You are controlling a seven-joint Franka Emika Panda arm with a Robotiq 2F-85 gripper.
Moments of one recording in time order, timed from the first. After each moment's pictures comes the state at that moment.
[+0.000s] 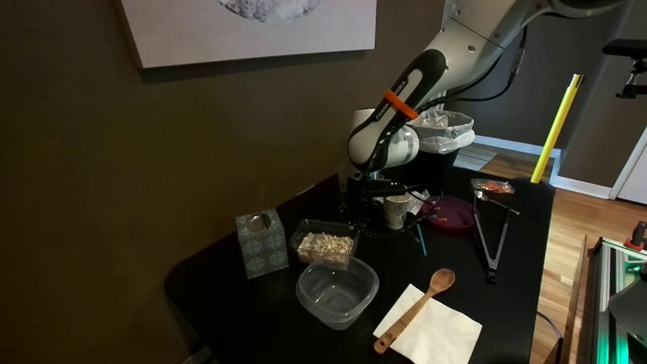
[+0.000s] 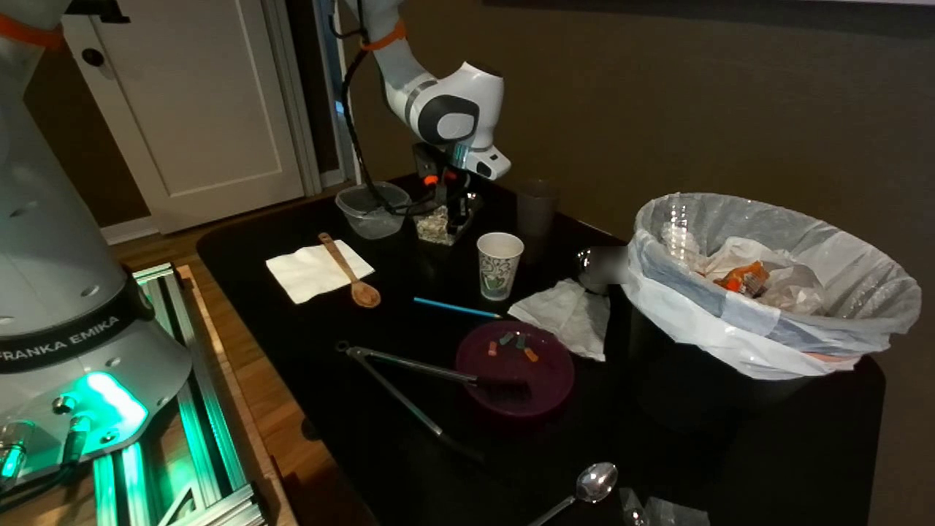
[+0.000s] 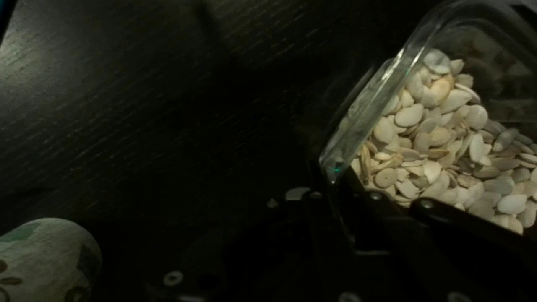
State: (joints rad) arm 0.09 0.65 0.07 -1.98 0.26 2.59 0.37
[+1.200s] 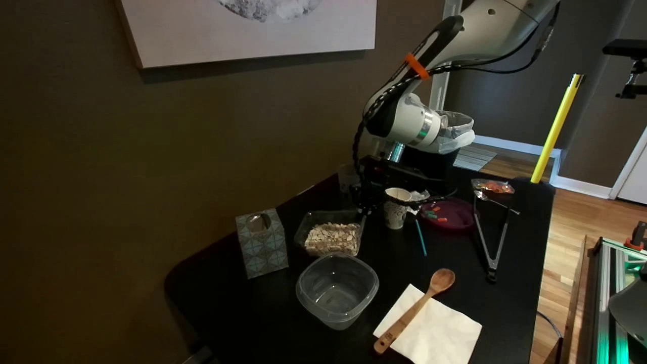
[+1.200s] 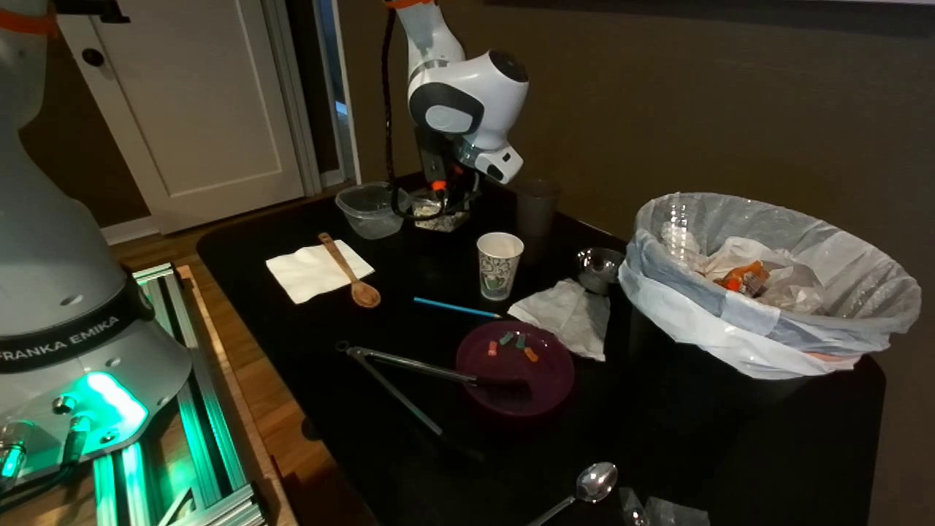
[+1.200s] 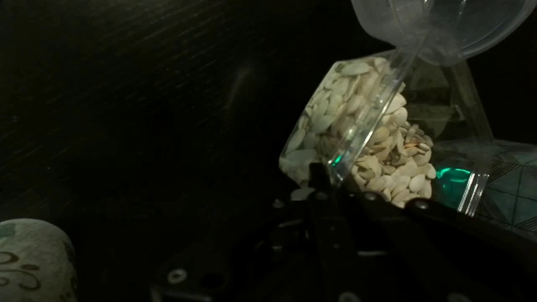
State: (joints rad) arm -0.18 0.51 0.26 -2.12 0.66 2.58 -0.16
